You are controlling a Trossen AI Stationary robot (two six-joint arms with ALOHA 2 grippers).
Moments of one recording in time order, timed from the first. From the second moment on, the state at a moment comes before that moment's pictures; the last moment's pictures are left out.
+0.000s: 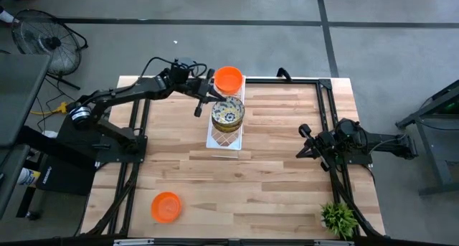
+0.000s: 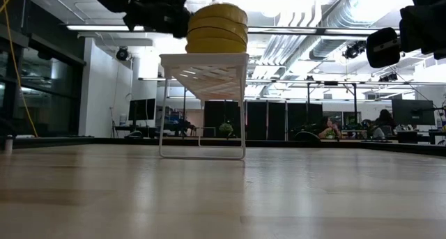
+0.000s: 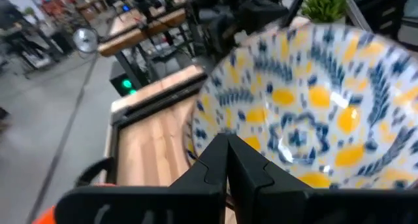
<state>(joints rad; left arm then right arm) 0.55 1.39 1.05 0.02 0.70 0.63 -0.09 0.01 0.01 0.09 -0.57 0.12</state>
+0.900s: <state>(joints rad) 0.08 0.98 1.05 -0.78 -0.08 -0.07 -0.09 0.01 0.01 0.09 -0.57 0.12</state>
